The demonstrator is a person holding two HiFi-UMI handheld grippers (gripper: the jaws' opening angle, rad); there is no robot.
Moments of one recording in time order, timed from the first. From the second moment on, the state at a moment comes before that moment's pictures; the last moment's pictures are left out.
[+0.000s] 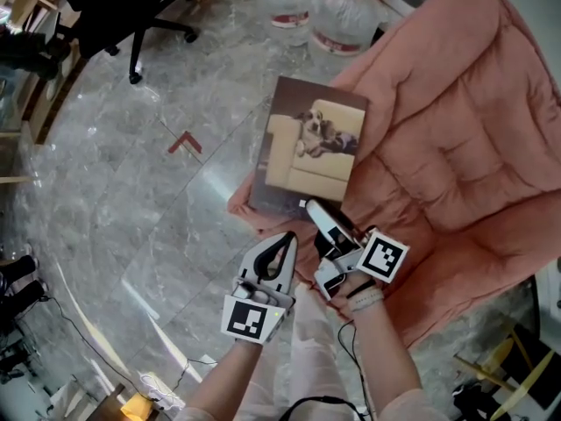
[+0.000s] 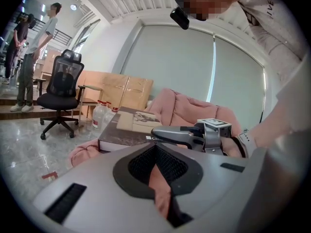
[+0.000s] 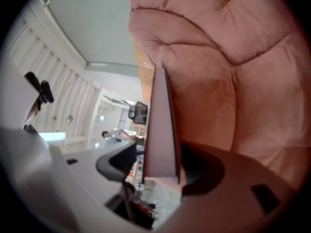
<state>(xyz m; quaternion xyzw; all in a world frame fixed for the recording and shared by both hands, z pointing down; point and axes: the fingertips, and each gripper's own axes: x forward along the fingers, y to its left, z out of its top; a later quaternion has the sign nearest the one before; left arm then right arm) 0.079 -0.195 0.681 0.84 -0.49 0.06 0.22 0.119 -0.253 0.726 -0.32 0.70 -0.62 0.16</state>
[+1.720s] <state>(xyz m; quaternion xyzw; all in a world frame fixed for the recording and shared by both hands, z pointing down) 0.055 -0.193 0.630 0.85 -0.49 0.03 0.17 0.128 -0.256 0.682 -0.31 0.68 -0.60 0.29</state>
